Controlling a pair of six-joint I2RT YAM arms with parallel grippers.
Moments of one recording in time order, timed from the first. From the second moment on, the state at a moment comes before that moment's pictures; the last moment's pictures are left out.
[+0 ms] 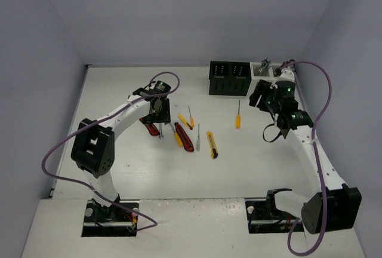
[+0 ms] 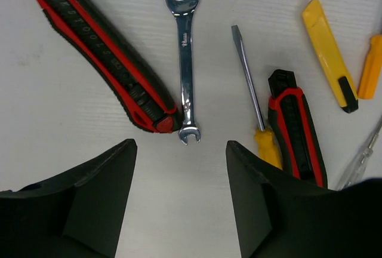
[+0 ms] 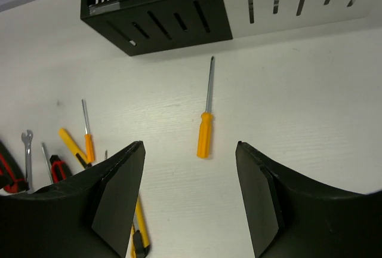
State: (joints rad) left arm -0.49 1.77 1.40 -0.82 -0.21 -0.54; right arm 0.12 1.16 0.98 -0.33 0.03 0.35
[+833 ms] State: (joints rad) left arm -0.46 2.03 1.51 -0.81 -0.16 -0.53; right arm 0.13 1.08 0.90 -0.38 -0.08 0.35
